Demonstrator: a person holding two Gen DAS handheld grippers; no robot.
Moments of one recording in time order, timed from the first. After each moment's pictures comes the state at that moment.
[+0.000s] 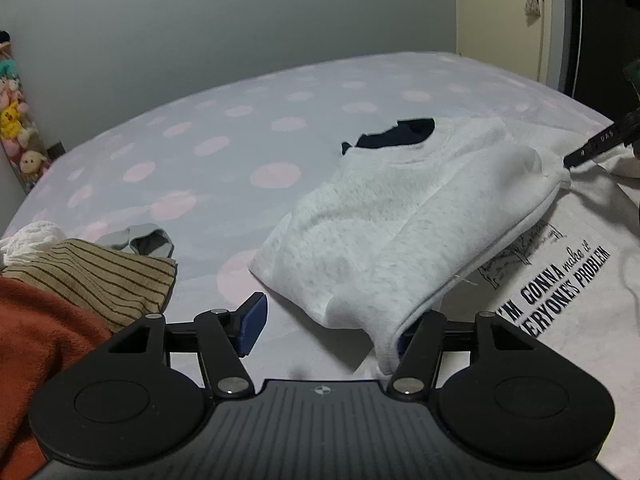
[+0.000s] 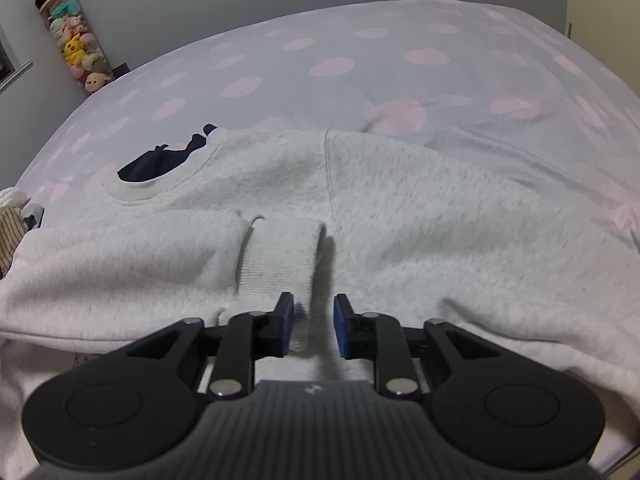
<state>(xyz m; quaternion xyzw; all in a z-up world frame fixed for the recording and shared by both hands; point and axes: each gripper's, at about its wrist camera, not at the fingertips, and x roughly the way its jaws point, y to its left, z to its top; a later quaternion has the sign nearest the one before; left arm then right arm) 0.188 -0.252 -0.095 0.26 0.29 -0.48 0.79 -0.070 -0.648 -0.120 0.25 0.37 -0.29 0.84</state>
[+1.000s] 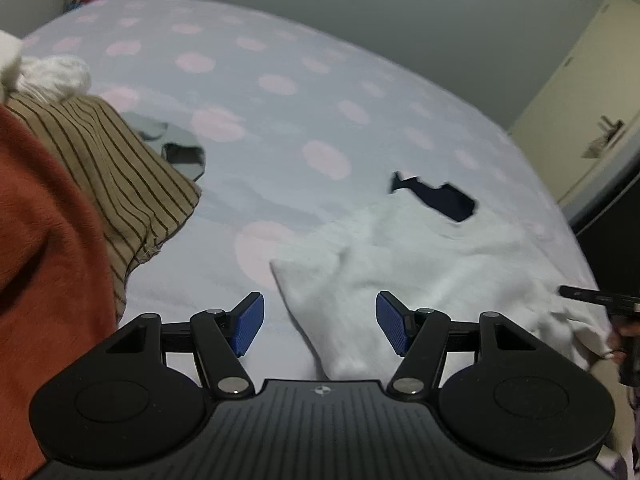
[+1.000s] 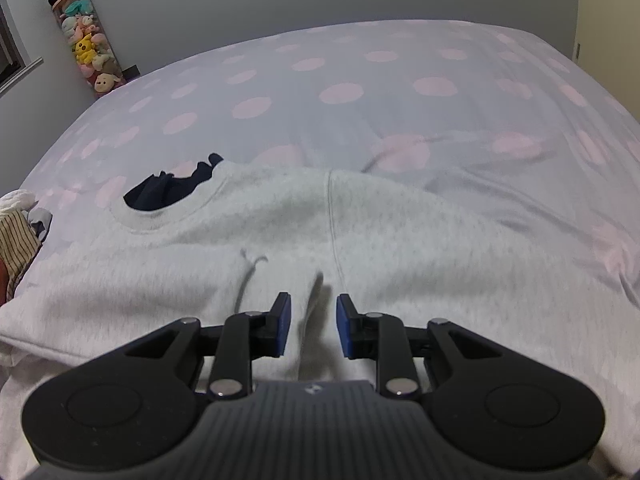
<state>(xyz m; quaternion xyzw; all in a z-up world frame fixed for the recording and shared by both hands) 0.293 -0.242 -0.091 0.02 0.47 -0.42 0.77 -0.061 -0.662 -0.095 0.23 0.37 -0.28 0.86</state>
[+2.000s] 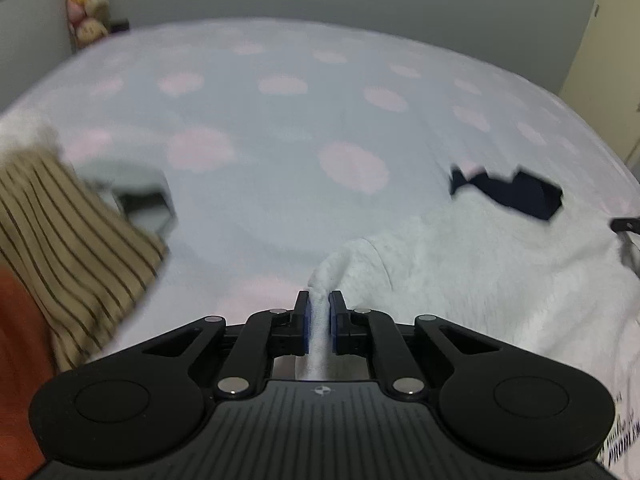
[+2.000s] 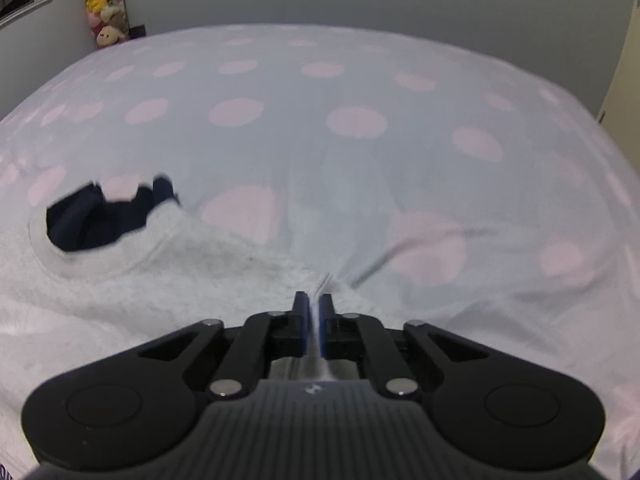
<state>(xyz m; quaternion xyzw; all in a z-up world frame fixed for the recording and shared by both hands) 0.305 -0.336 -0.123 0.12 0.40 -0.36 0.83 0.039 -0.732 -0.119 0.12 0.40 -0.28 0.87</state>
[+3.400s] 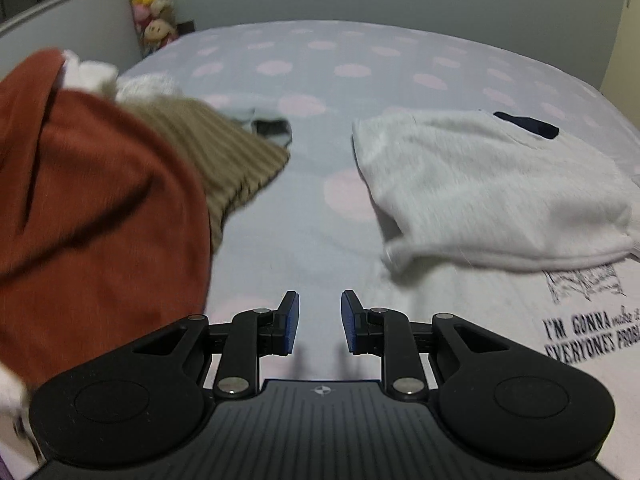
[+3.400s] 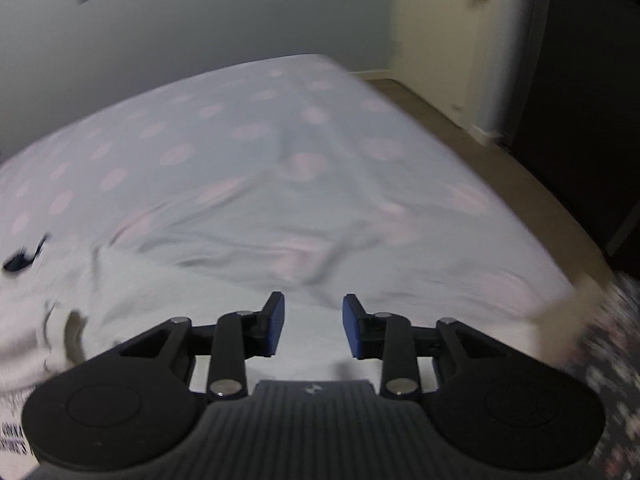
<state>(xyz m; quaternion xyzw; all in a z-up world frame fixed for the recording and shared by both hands) 0.206 -0.212 -0.095 0.15 0.42 -0.29 0.85 -0.309 -0.742 -0.009 0.26 0.32 -0.51 0.76</state>
